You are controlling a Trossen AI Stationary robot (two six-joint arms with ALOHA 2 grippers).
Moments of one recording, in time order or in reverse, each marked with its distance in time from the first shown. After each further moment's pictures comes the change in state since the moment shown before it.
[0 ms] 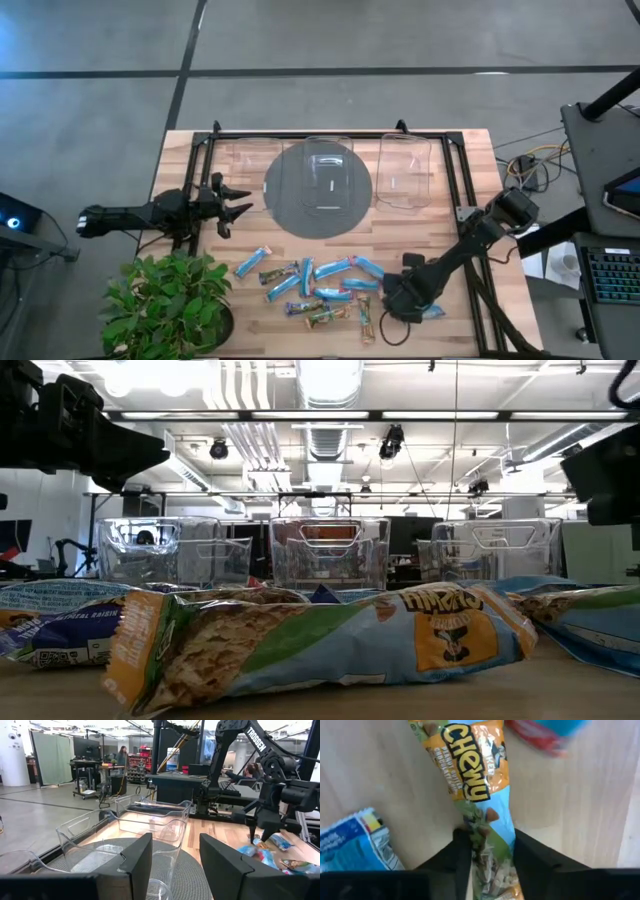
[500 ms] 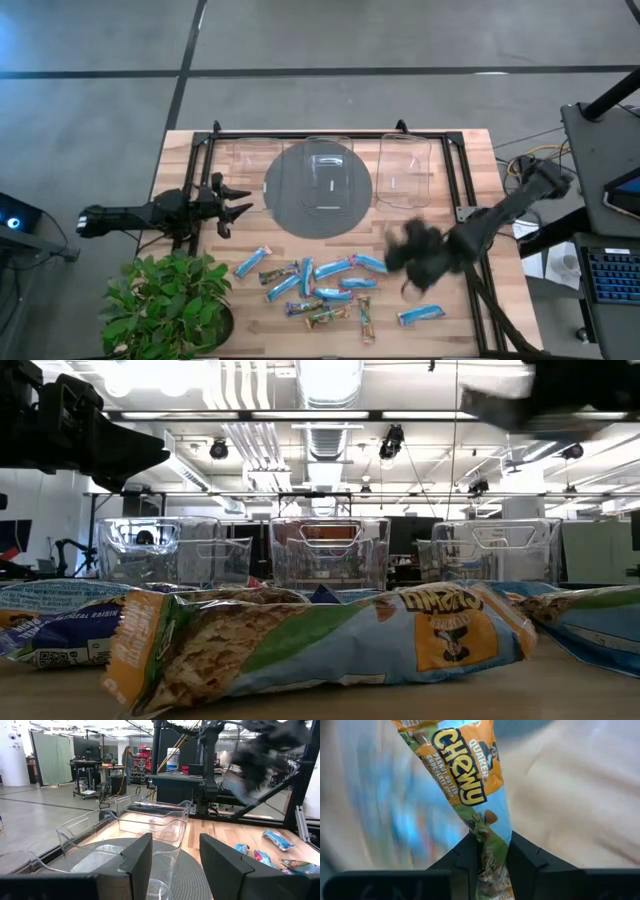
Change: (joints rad) left arm 0.000 0.000 0.000 0.000 0.000 0.000; right arm -0.075 -0.462 0.057 -0.198 0.614 0.961
